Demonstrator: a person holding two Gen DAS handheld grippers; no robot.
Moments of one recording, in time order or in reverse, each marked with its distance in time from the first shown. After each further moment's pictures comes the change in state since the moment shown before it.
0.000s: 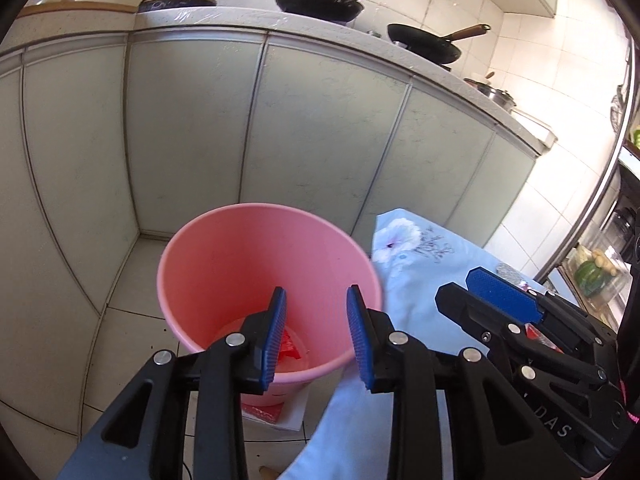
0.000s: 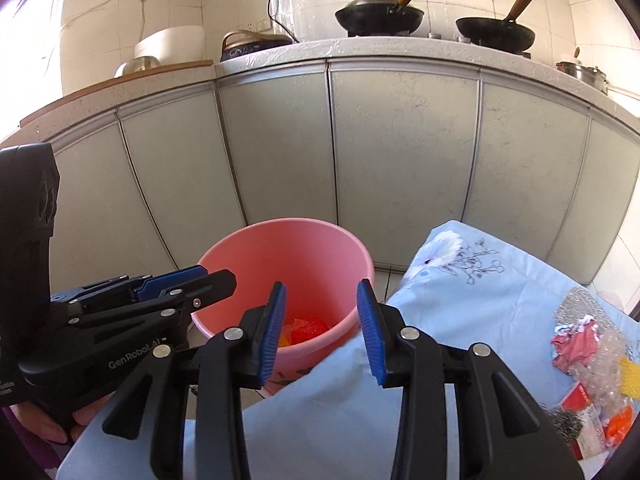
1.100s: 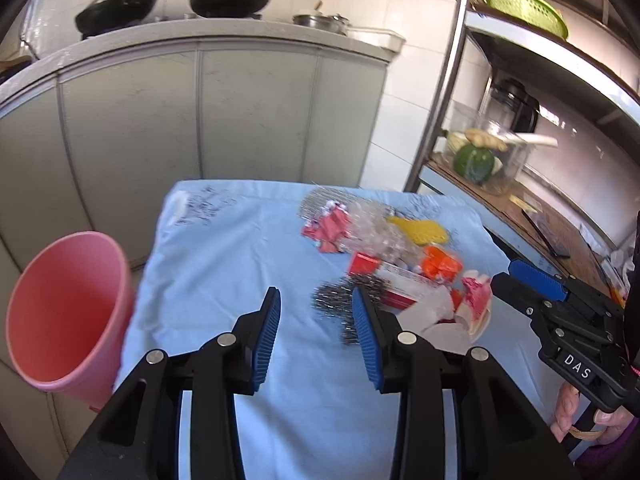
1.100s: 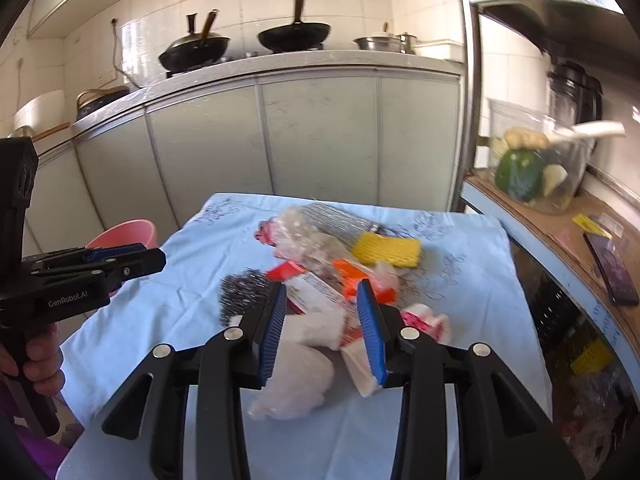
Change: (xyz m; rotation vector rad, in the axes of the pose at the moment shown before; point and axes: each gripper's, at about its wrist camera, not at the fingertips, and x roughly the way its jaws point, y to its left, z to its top) left arm 0.010 -0.209 -0.048 0.403 0.143 -0.339; right arm -0.177 -0.157 -0.118 0.301 -0.062 -0.449
